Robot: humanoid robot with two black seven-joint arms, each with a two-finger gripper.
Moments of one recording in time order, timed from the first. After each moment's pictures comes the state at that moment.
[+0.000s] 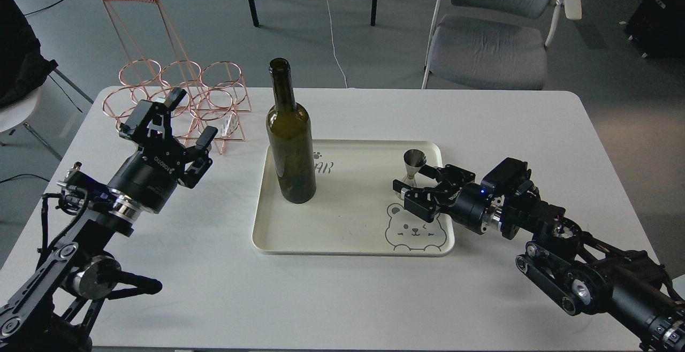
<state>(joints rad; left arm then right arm) -0.07 0.27 -1.36 -1.38 0.84 -0.38 -0.28 0.48 -0.26 0.71 0.89 -2.18 -0.15 0.49</state>
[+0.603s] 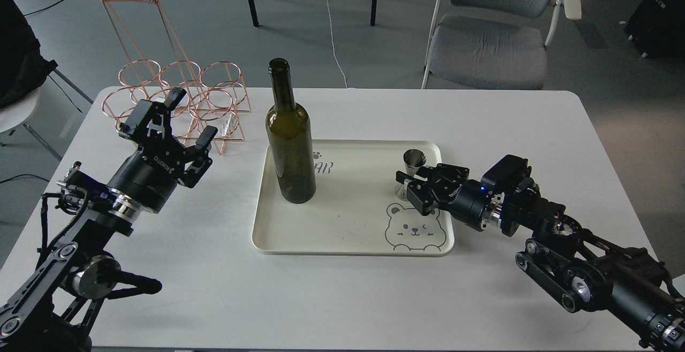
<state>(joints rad) -0.07 0.28 -1.36 -1.38 0.84 -0.38 -0.28 0.49 -0.26 0.72 0.89 -2.18 -0.15 0.49</state>
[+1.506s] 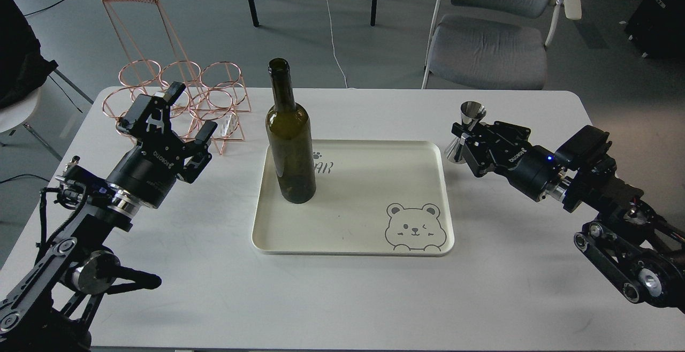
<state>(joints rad) -0.08 0.28 -1.36 -1.38 0.84 -0.38 -0.28 0.38 -0.51 0.94 1.05 -2.18 -0.28 0.49</state>
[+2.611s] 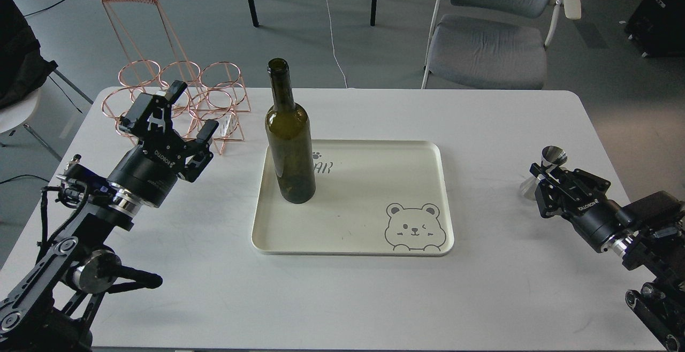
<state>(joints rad) -0.08 0.28 -1.36 -1.38 0.84 -0.38 -0.28 0.22 -0.50 0.98 0.81 -2.17 -0.49 0.49</state>
